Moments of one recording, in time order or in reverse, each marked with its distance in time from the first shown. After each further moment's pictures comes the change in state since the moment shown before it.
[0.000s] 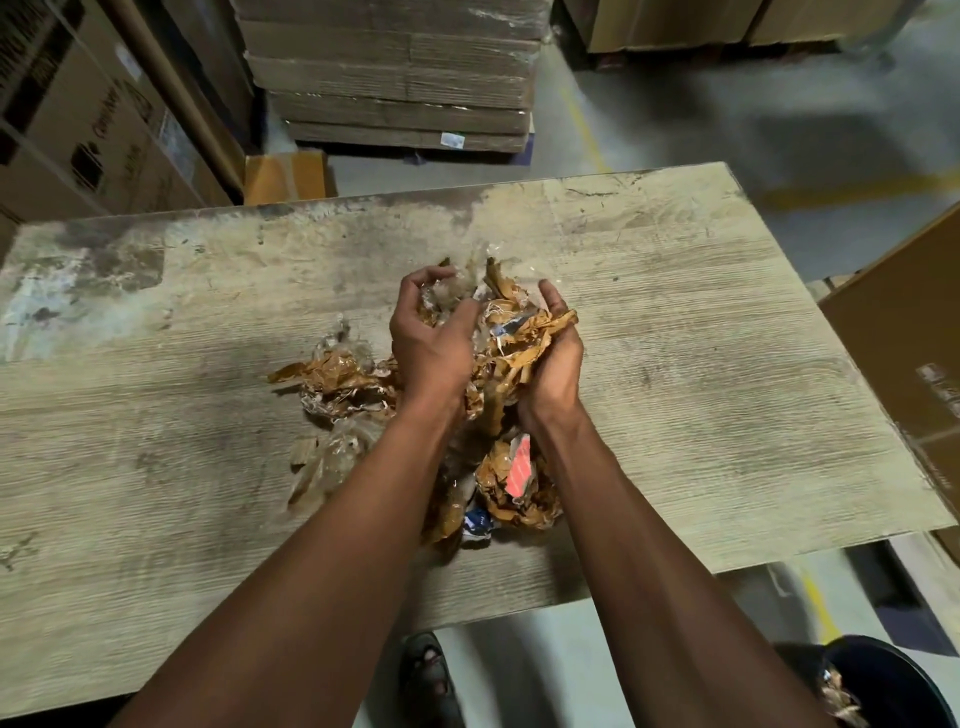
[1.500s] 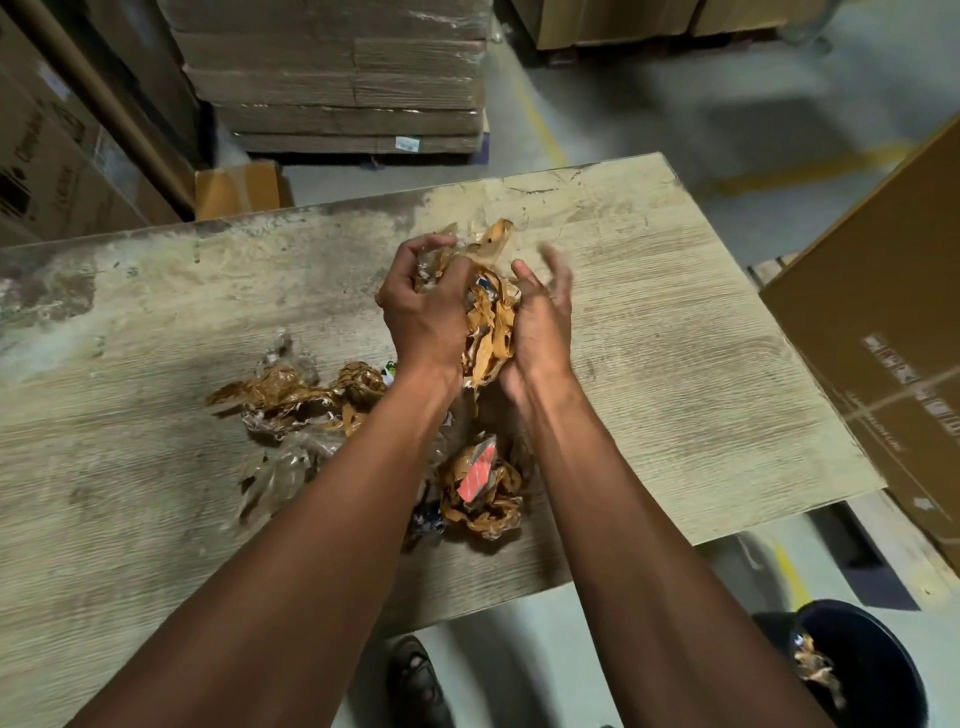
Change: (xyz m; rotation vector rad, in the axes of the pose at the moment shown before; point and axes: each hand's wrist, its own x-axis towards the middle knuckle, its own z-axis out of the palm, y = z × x) left_hand -0.016 0.025 0.060 -0.158 -0.075 0.007; right_hand 0.011 -0.051 -0.010 -0.100 0.082 -0.143
